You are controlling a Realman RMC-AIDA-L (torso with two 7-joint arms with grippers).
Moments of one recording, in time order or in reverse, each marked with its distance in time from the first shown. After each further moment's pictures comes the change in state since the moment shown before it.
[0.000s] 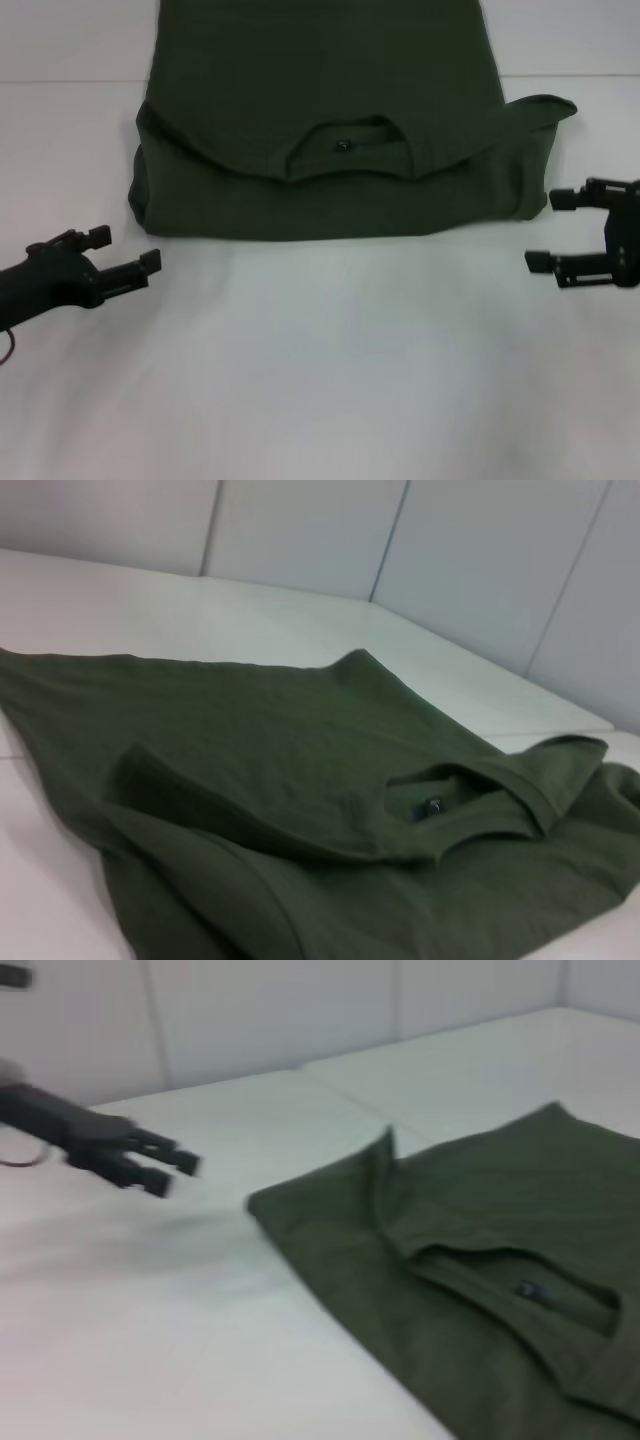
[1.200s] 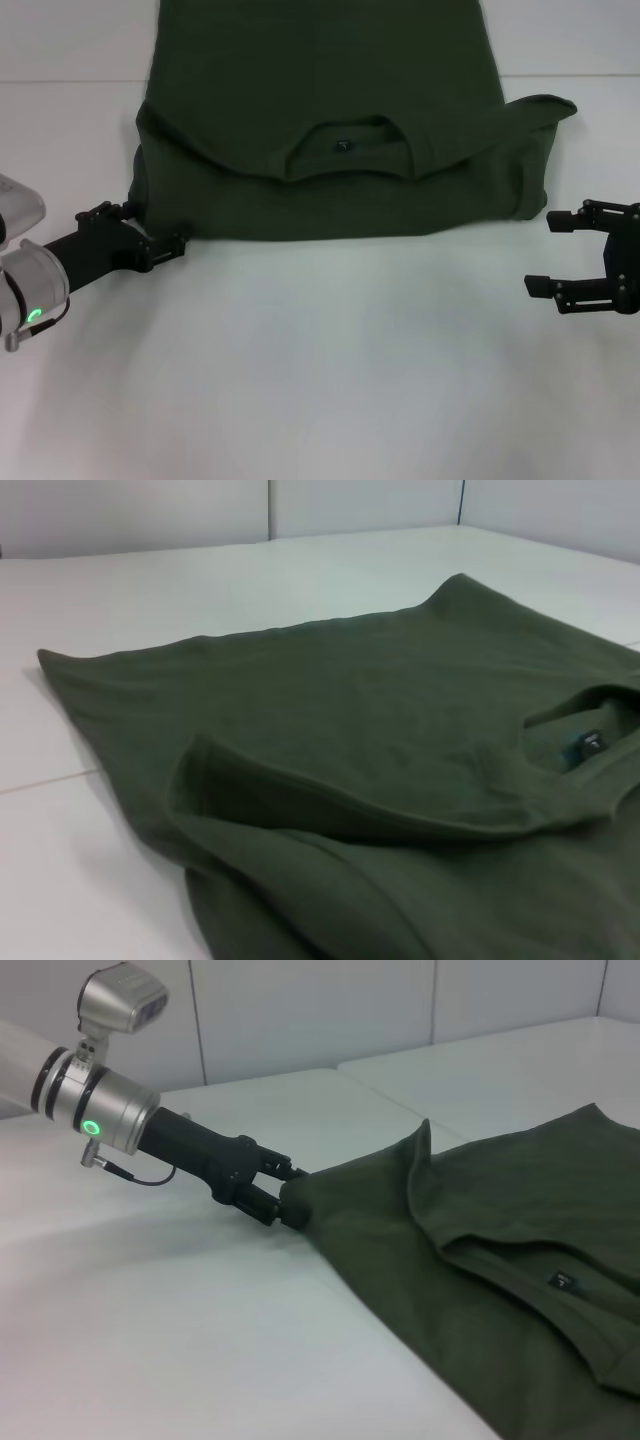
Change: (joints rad) left arm -0.188 -0.004 0.010 -0.304 -0.092 -0.452 0.332; right arm -0.026 0.001 0.005 0.051 0.011 -0.006 -0.093
